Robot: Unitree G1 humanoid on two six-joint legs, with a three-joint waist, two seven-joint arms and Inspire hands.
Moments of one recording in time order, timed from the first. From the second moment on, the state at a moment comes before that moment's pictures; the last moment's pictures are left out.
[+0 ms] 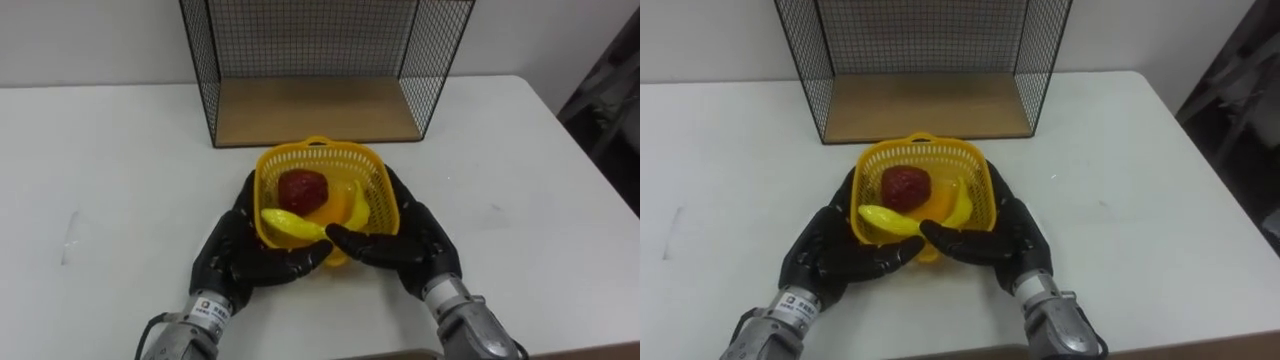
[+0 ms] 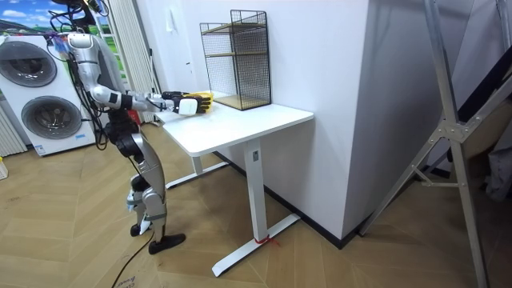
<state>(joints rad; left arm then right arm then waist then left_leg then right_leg) 0.19 0.20 -0.32 0.13 -0.56 -0.17 -0.09 0.09 -0.18 0.26 0.27 0.55 -0.15 0.12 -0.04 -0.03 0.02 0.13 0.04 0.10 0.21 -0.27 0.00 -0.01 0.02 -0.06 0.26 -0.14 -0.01</state>
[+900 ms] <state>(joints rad) 0.11 0.14 -0.32 0.00 -0.59 -0.17 0.01 0.05 -0.18 0.28 0.13 0.59 -0.21 0.00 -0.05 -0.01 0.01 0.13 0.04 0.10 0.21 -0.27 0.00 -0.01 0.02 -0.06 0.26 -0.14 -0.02</state>
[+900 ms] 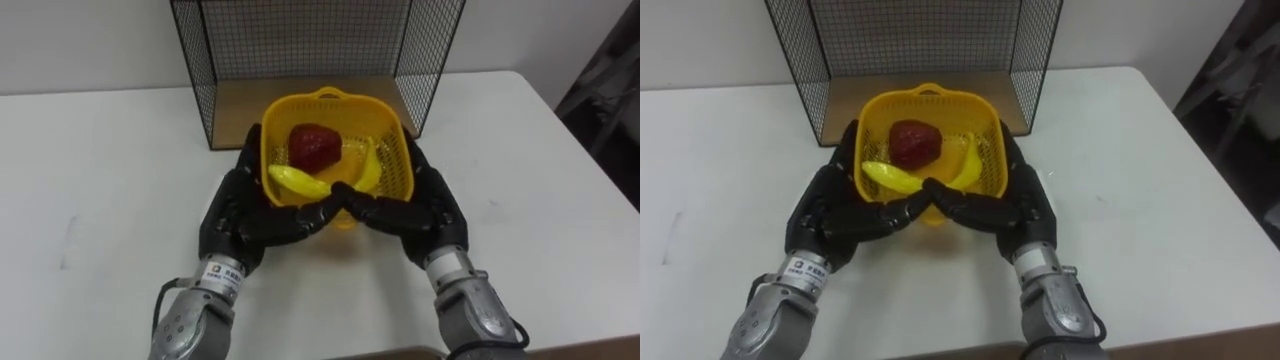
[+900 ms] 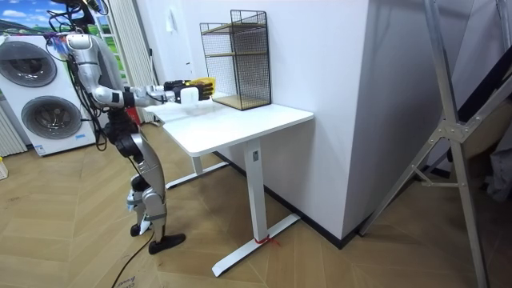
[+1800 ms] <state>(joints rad) 0.09 0.13 -0.33 -0.09 -0.70 -0.27 0.02 0.03 -0.16 0.29 0.05 0.67 -0.27 -0.01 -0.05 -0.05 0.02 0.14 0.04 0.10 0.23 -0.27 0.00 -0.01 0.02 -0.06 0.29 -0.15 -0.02</state>
